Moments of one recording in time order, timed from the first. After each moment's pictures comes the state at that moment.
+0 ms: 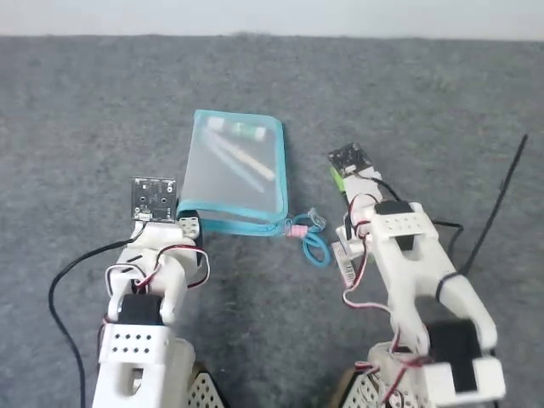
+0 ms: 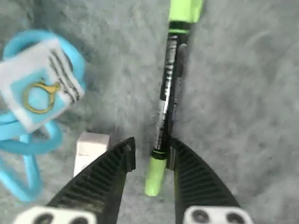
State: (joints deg) left arm -4.7 -71.8 86.3 34.5 3.6; right arm -10.1 -8.0 48.7 44.8 17.4
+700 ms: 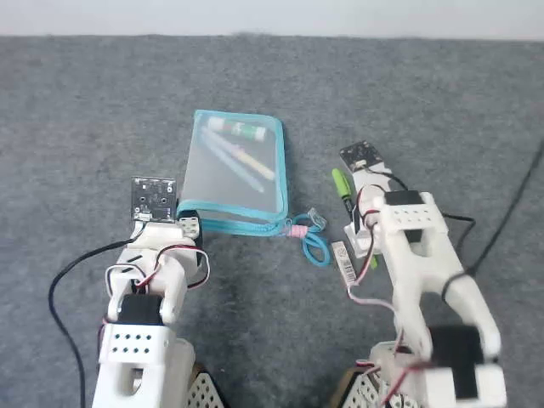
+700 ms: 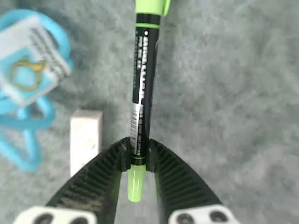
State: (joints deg) left arm -4.7 -71.8 86.3 34.5 3.6; right arm -7.6 -13.6 43.6 57.8 17.4
